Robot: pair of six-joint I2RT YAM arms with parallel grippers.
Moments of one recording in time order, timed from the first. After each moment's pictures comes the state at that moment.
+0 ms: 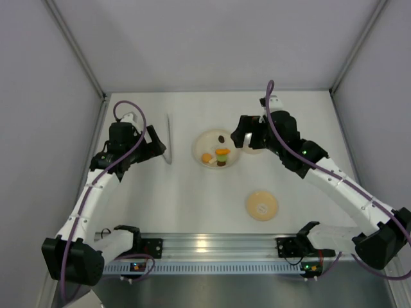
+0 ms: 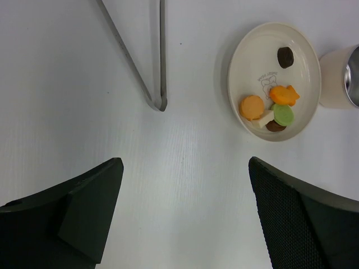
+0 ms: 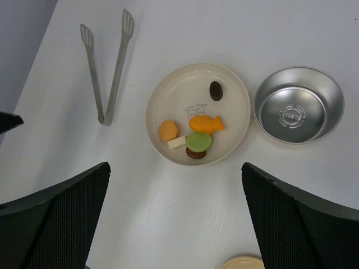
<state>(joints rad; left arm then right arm) -0.15 1.07 0.97 -0.58 0.09 -0.46 0.64 1.17 1.14 -0.40 0.13 0.44</state>
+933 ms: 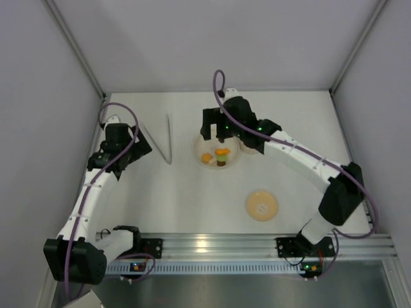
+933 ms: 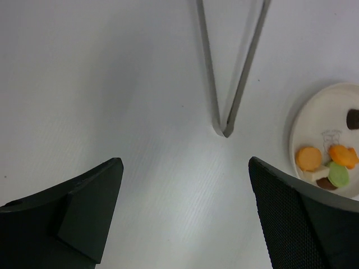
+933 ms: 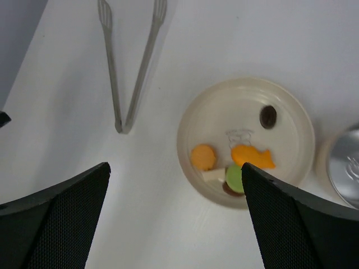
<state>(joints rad) -0.11 1.07 0.98 -0.63 -0.17 -0.53 0.73 1.53 1.38 -0.39 0.11 0.41</state>
